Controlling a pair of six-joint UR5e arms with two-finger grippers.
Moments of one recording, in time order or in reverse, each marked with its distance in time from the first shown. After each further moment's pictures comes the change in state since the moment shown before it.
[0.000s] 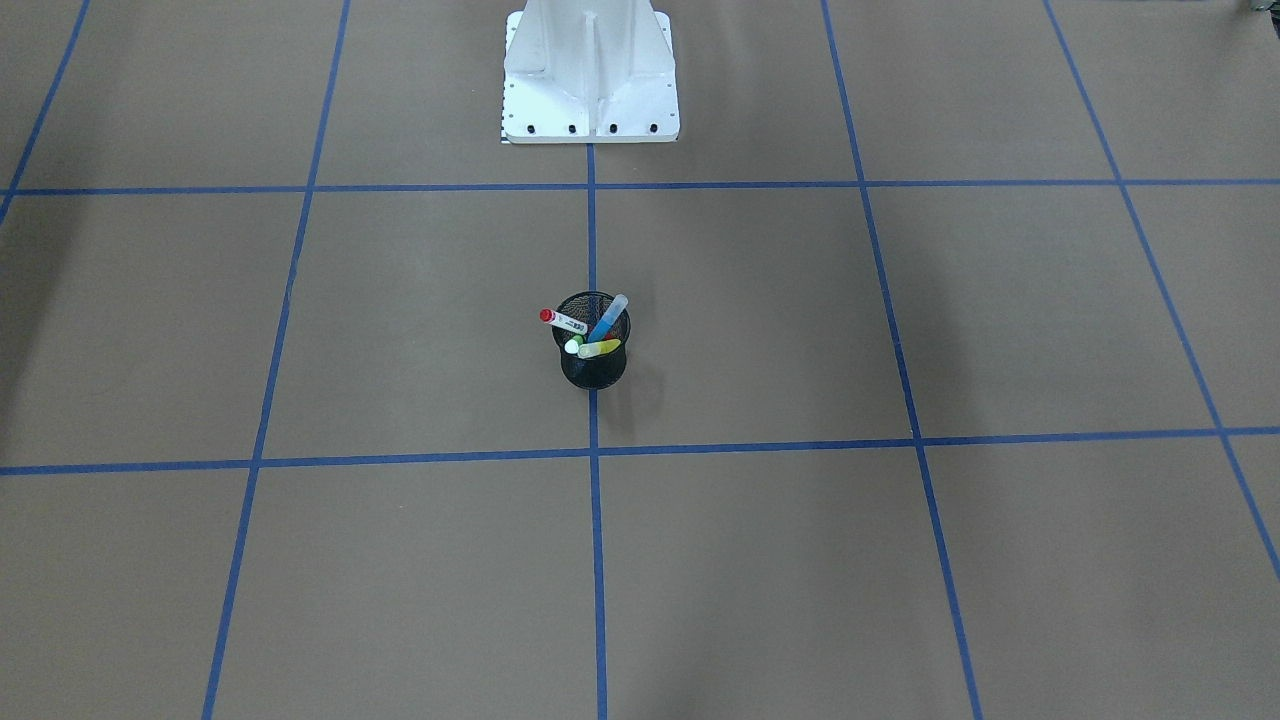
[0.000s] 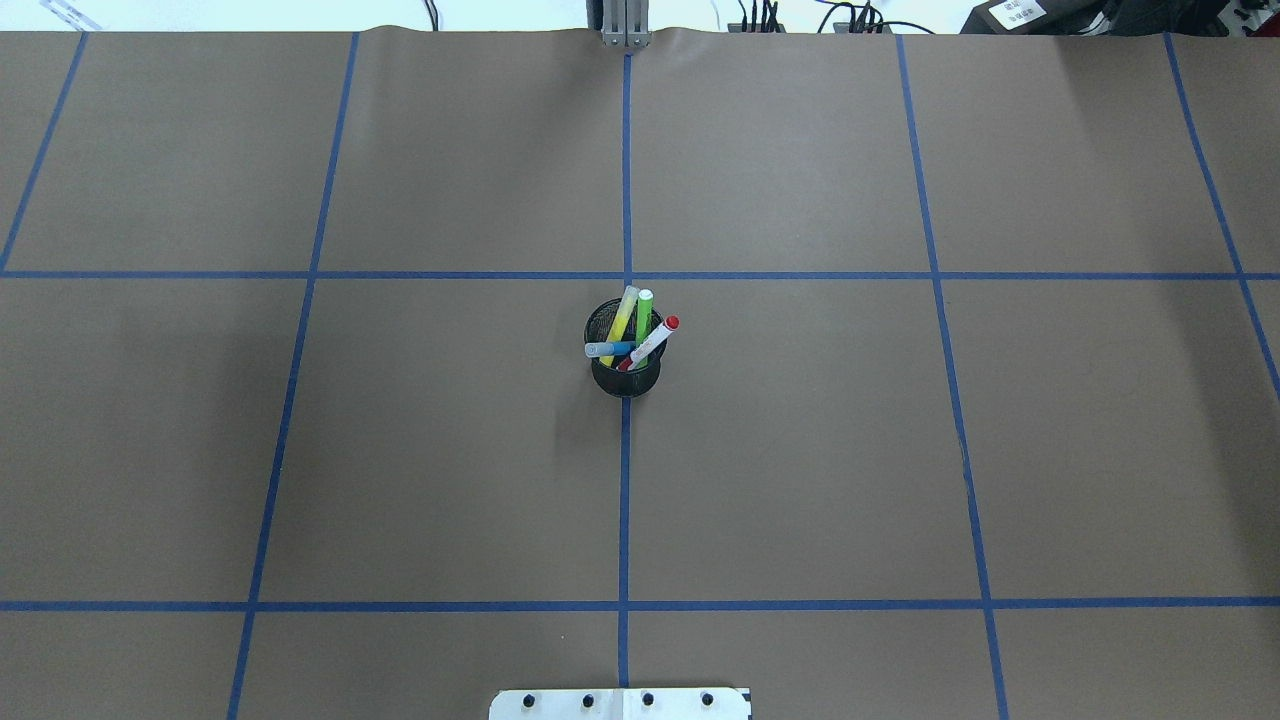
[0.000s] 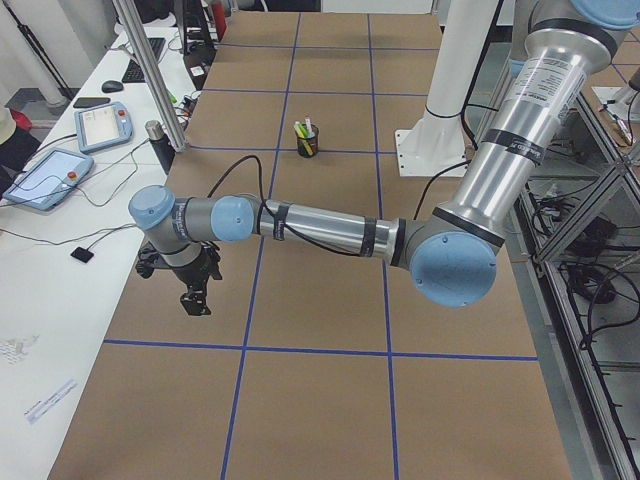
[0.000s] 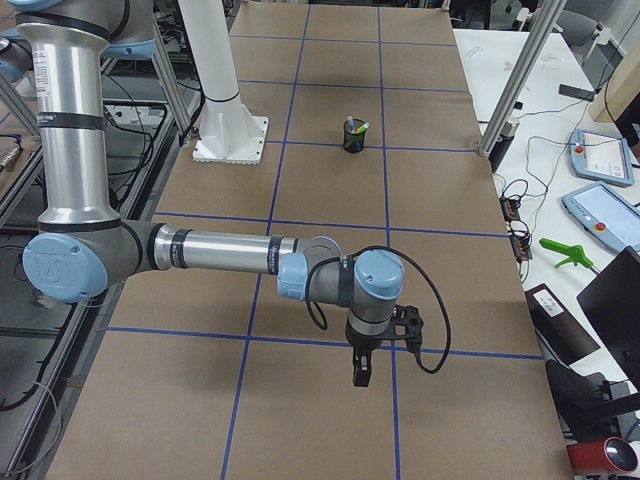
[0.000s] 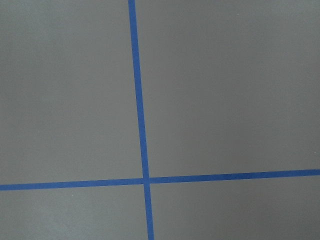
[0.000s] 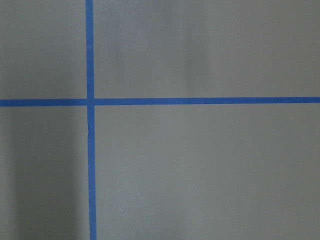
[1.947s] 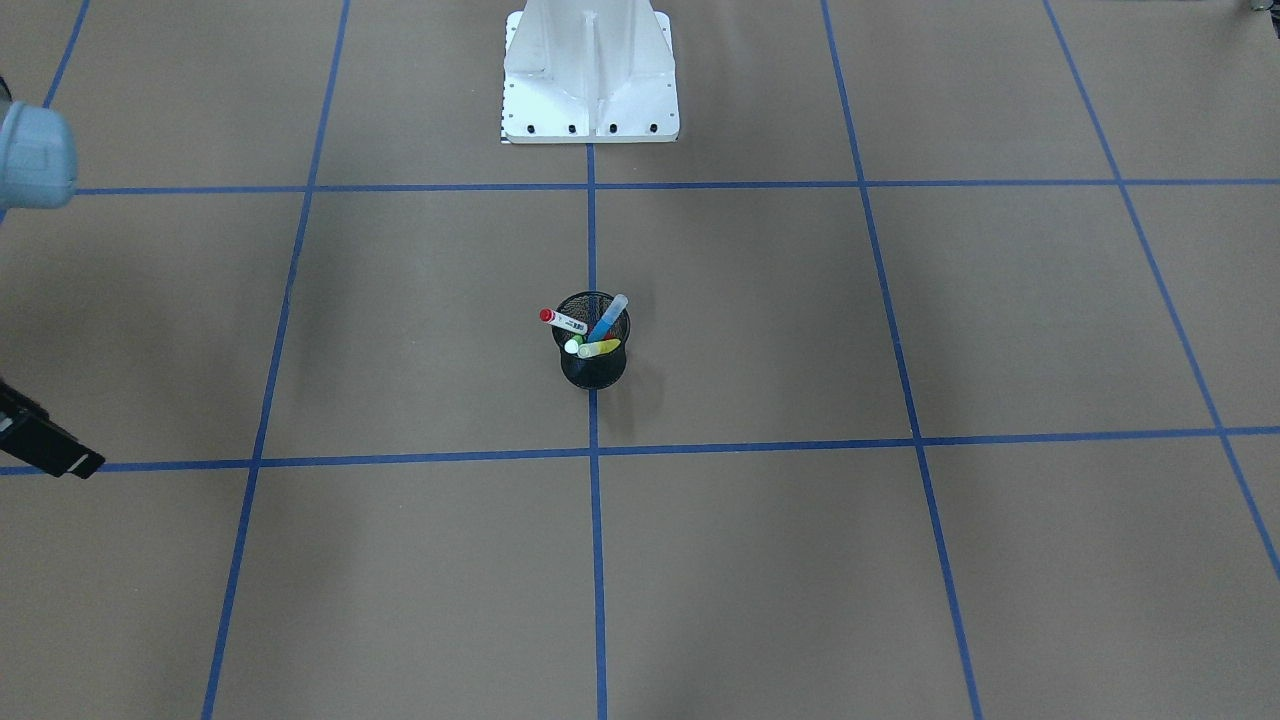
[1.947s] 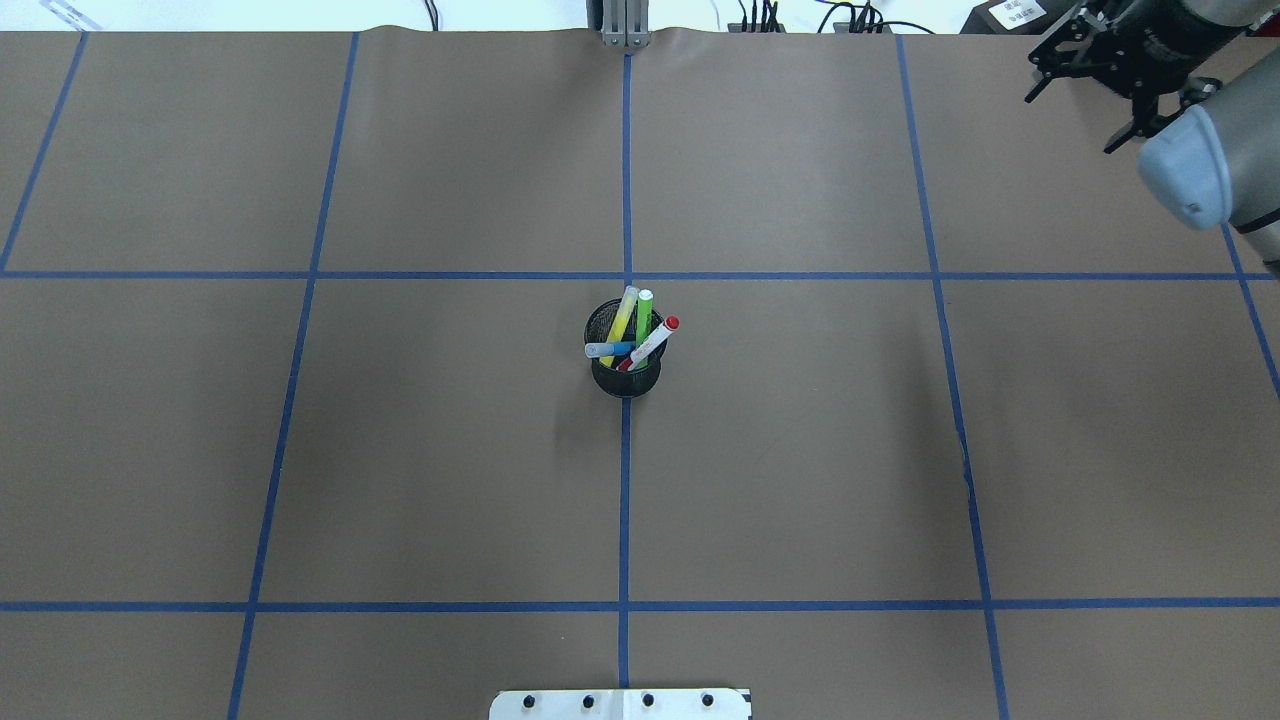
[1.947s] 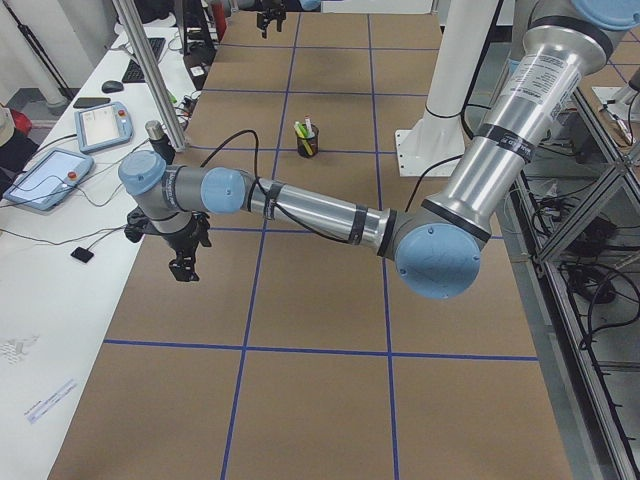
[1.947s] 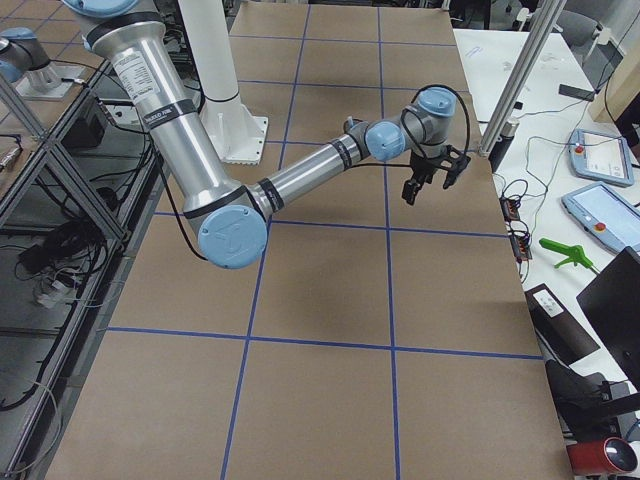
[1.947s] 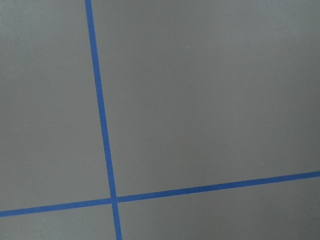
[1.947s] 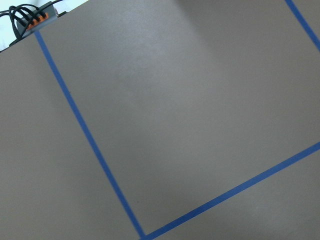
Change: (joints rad) left arm 0.006 -0.061 -0.047 0.010 -0.080 -0.049; right arm -0.460 0.498 0.104 -0.030 0.095 1.423
